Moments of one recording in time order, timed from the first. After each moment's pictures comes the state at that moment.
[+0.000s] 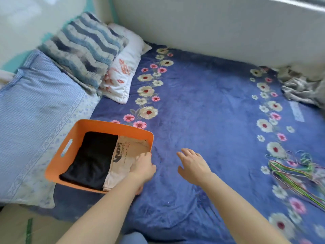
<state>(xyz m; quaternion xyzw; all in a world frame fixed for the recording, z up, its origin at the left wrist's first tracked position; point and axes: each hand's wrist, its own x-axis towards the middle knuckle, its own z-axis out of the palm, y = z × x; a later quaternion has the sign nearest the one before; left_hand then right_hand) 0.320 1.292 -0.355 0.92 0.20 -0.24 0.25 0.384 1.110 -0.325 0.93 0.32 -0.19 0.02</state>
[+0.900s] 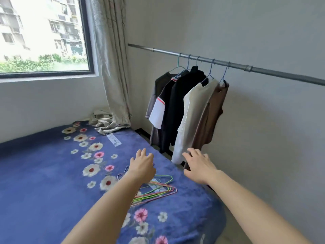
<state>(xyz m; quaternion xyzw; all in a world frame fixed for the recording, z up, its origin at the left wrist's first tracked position) 0.431 0.591 -0.162 0.92 -0.36 -0.06 0.10 0.299 0.429 -0.128 0.98 -0.19 -0.05 0.05</state>
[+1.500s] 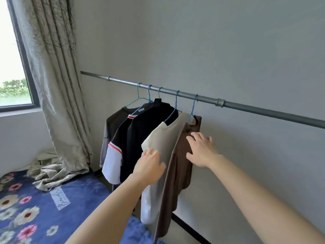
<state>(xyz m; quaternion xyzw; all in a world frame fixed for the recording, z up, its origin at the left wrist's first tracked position) 0.550 0.259 -0.057 0.86 -0.46 0.00 0.22 0.429 0.102 -0.001 0.95 -0.28 0.07 0.11</state>
